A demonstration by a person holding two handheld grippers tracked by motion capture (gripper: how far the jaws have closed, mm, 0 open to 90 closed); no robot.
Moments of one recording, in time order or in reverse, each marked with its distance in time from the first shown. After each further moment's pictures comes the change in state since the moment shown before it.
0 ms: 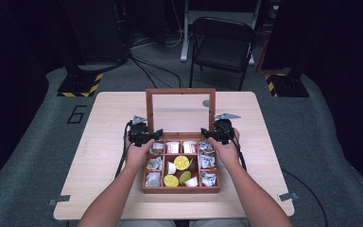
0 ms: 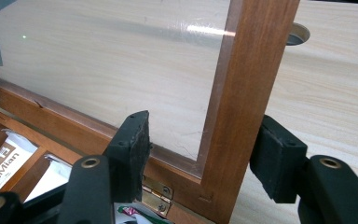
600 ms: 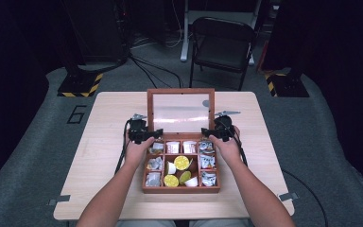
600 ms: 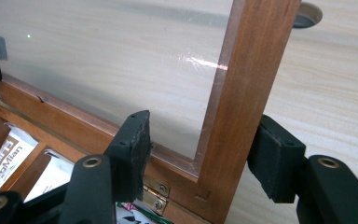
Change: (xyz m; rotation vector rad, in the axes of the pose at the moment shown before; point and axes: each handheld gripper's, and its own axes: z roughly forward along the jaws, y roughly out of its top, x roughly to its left) left arm 0.006 0.009 0.005 0.071 -0.030 -0.040; right arm -0.007 0.010 0.004 0.093 0.035 0.024
